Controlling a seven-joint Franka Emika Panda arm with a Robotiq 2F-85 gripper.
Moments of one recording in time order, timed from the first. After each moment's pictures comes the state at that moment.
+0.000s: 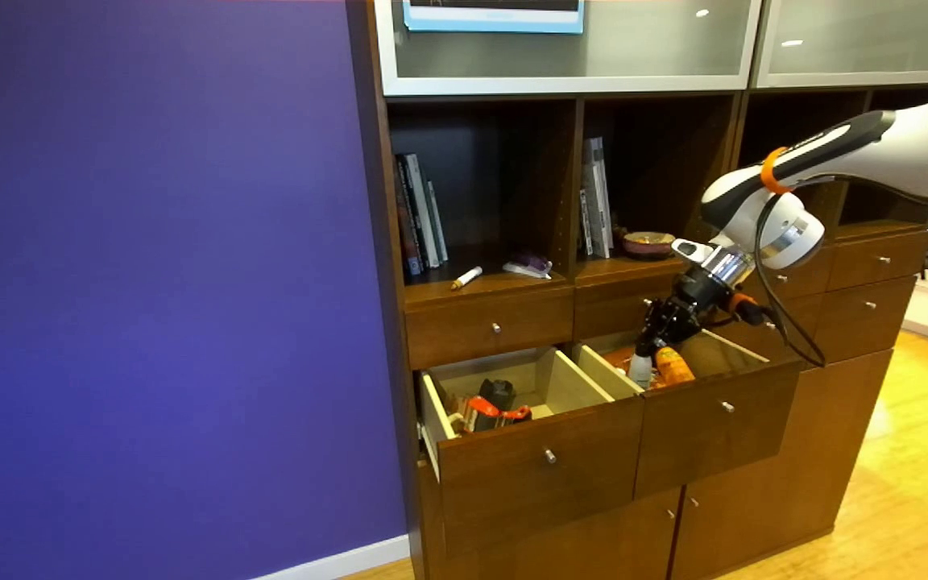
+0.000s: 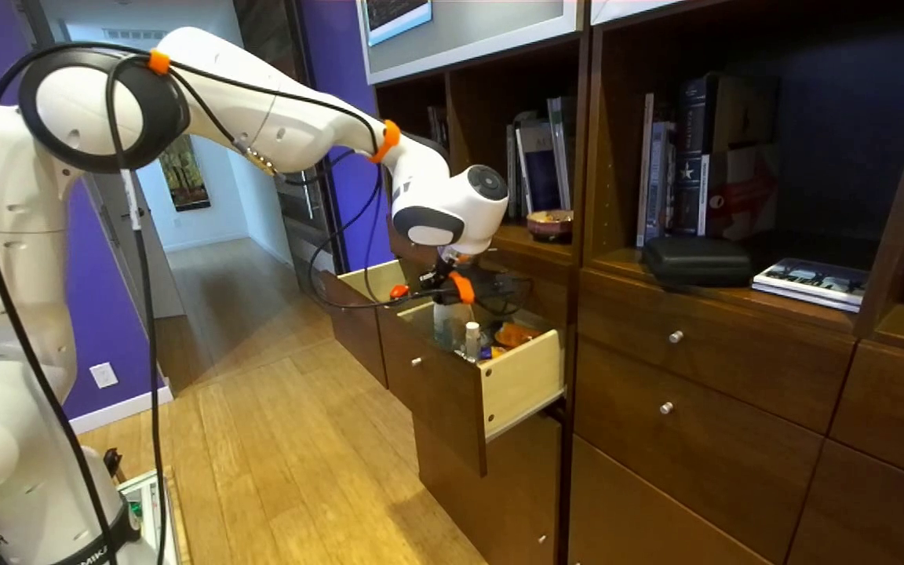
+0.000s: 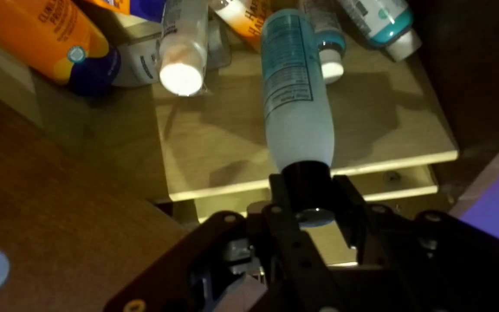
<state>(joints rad) -0.15 0.32 0.06 -1.85 0.80 2.12 -1.82</state>
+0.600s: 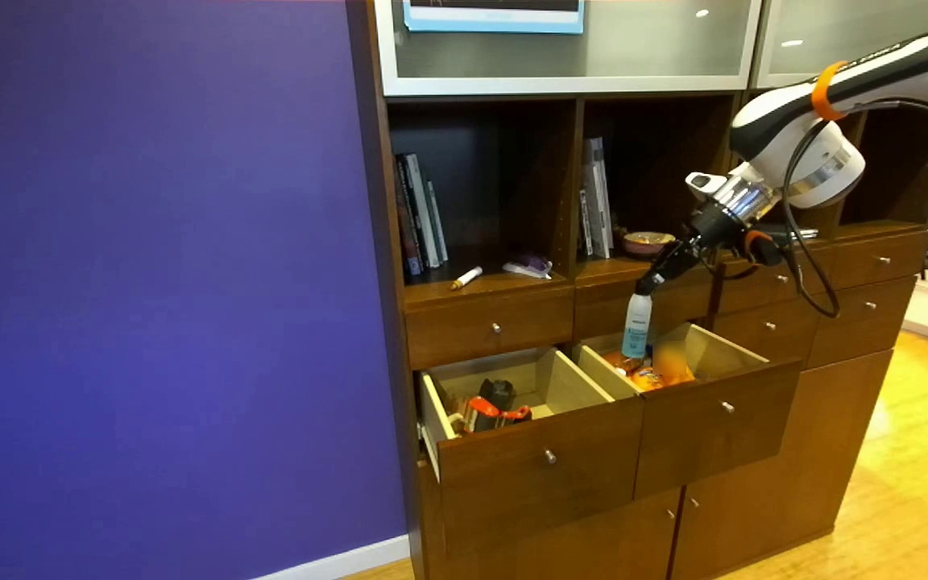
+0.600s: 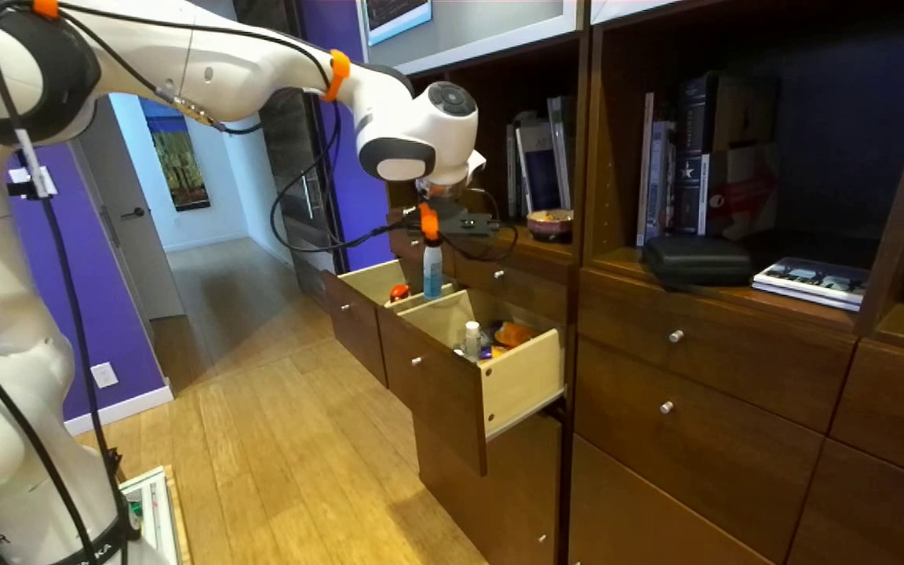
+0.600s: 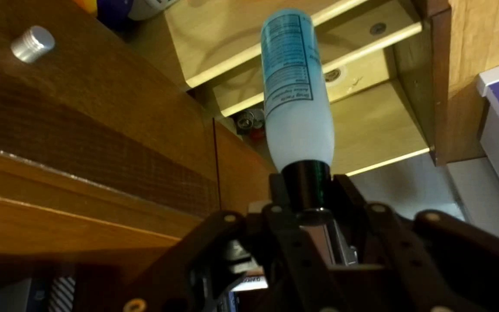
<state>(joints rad) -0.11 0.11 0.04 -1.87 0.81 2.12 -1.43</state>
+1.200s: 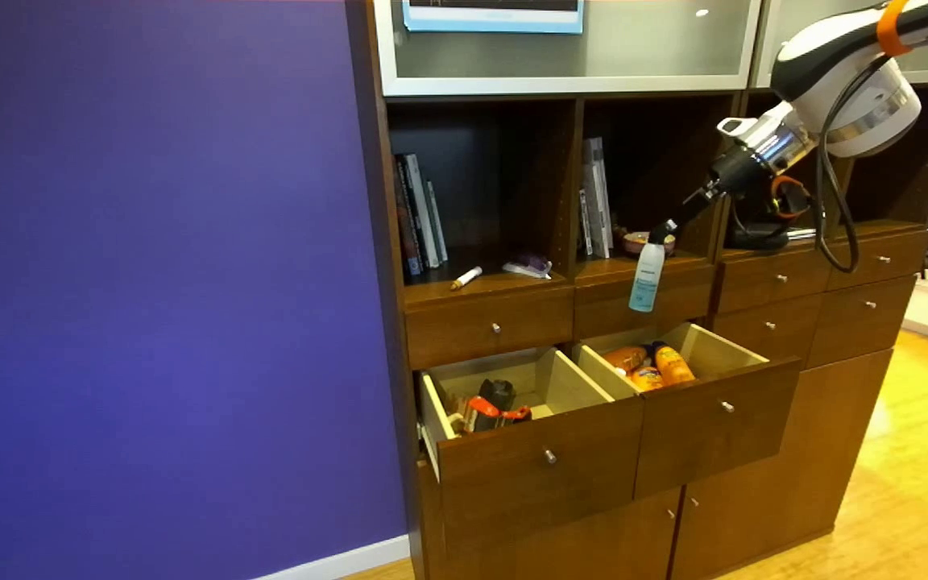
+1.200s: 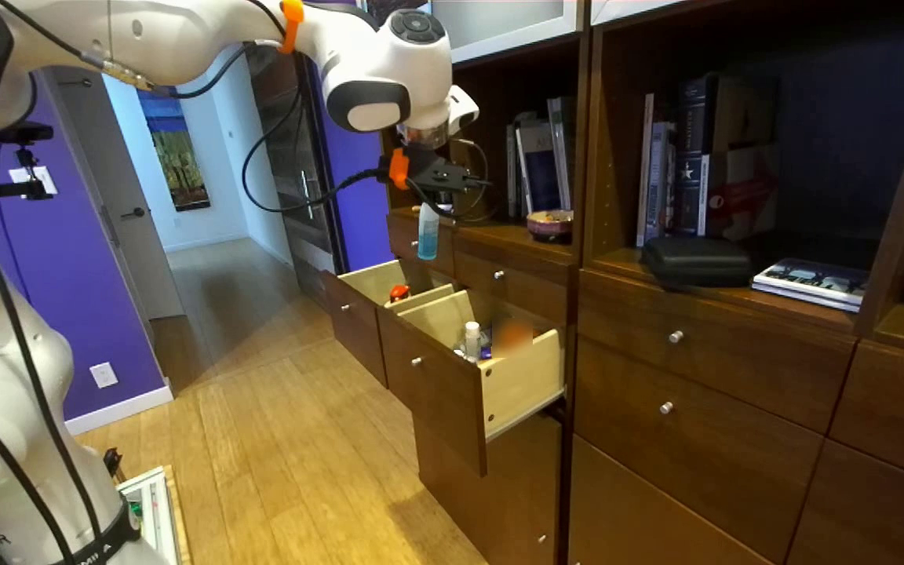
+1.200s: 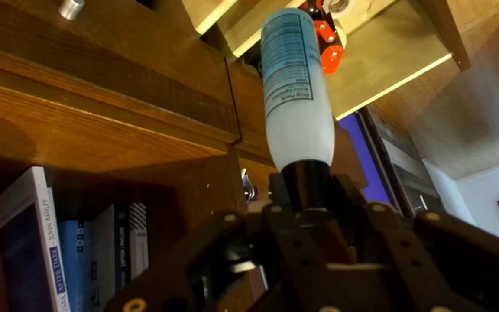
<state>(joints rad) -0.10 -0.04 0.01 -1.88 0.80 2.14 -1.12</state>
